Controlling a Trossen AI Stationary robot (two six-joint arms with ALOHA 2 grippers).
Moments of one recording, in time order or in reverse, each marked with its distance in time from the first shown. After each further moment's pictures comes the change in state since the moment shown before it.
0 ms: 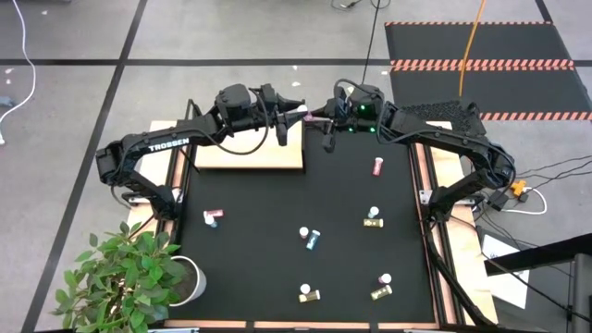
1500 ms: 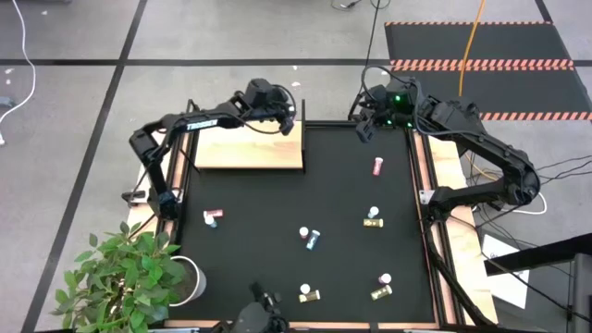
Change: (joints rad) left arm 0.242 0.344 0.046 -0.199 -0.042 0.182; right arm -0.153 -0.260 -0.001 -0.535 0.223 0.167
